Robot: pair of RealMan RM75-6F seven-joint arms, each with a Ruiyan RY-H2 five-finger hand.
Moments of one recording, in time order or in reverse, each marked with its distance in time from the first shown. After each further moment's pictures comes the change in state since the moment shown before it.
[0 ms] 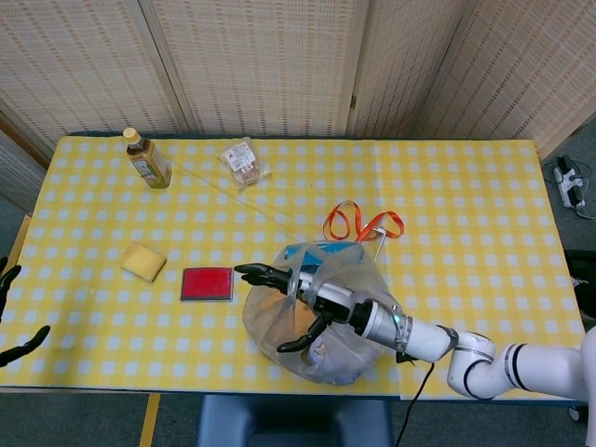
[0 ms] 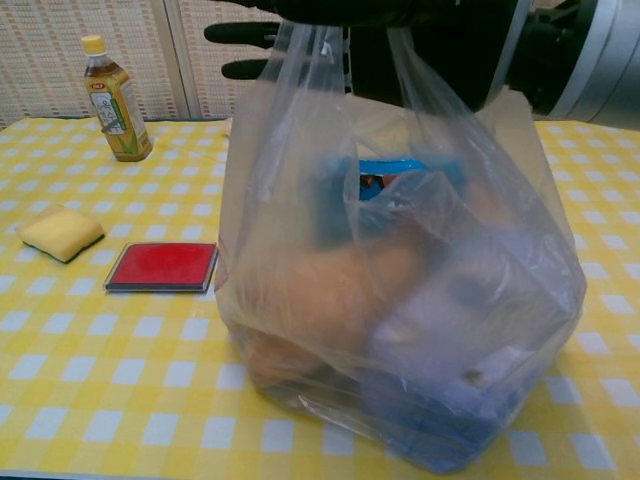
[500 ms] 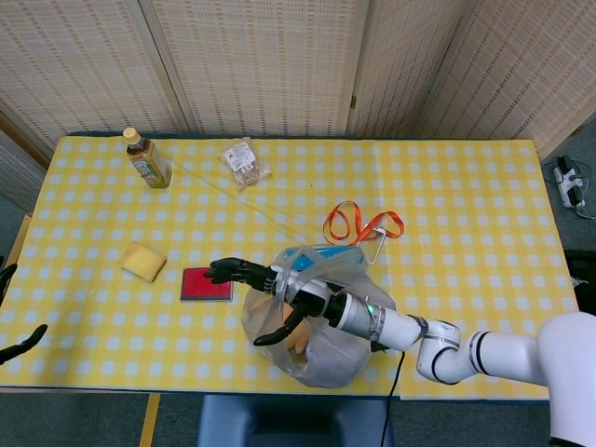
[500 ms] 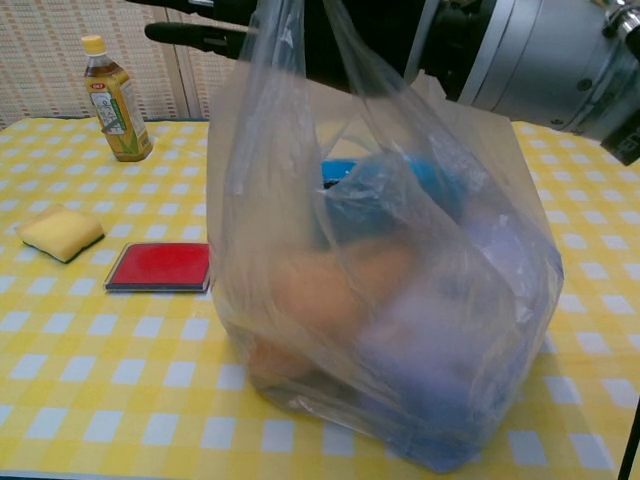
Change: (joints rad) left arm -0.001 0.006 -0.006 0.002 -0.019 -0.013 -0.013; right arm 0.067 -0.132 0.054 0.132 0.018 0.044 0.106
